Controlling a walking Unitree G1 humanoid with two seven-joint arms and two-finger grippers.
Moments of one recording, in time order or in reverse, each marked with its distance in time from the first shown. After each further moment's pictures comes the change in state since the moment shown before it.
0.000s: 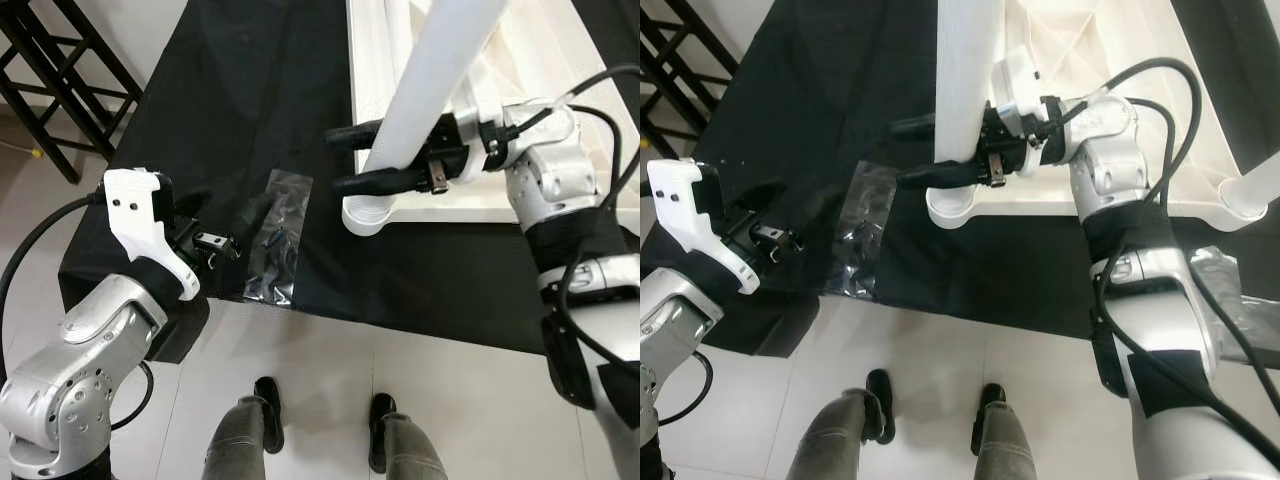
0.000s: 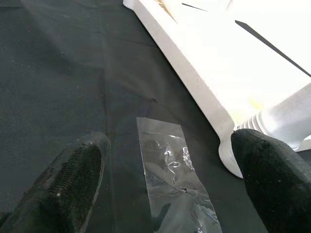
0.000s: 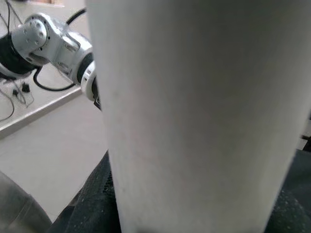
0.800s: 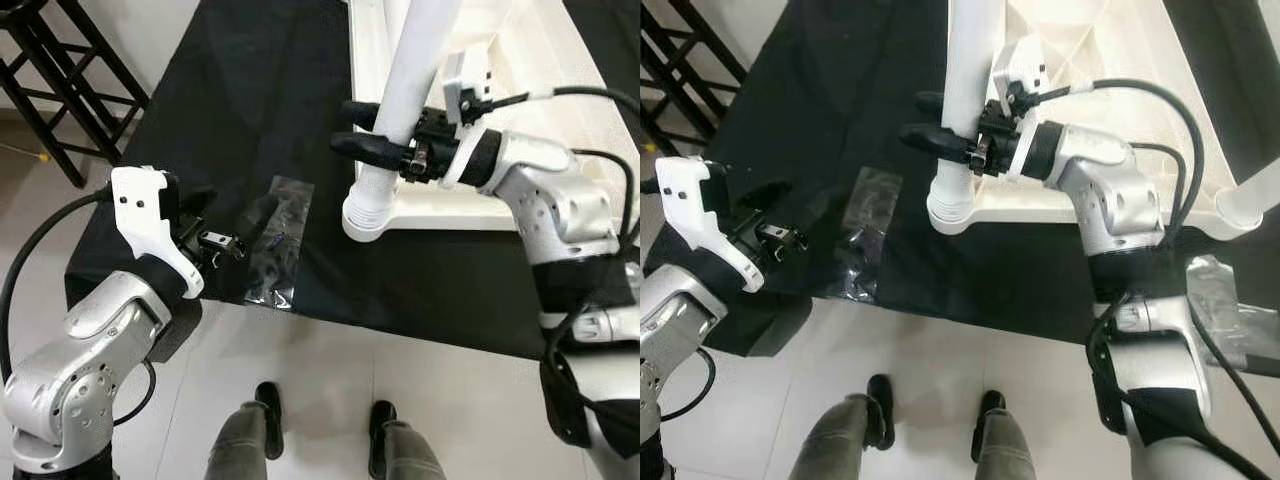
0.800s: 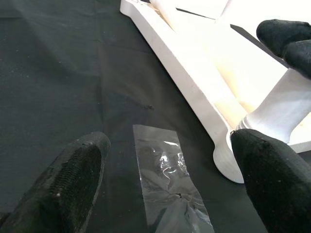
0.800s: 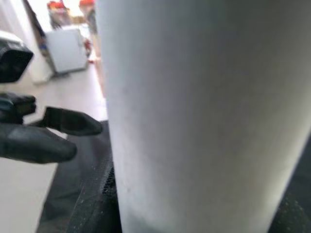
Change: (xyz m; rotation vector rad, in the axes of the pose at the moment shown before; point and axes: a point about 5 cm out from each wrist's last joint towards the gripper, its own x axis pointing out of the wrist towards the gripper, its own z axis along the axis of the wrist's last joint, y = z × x) left arm 0.005 -0.001 -0.001 0.002 0.011 -0.018; right arm 0.003 0.009 -0.011 0.277 0.073 -0.525
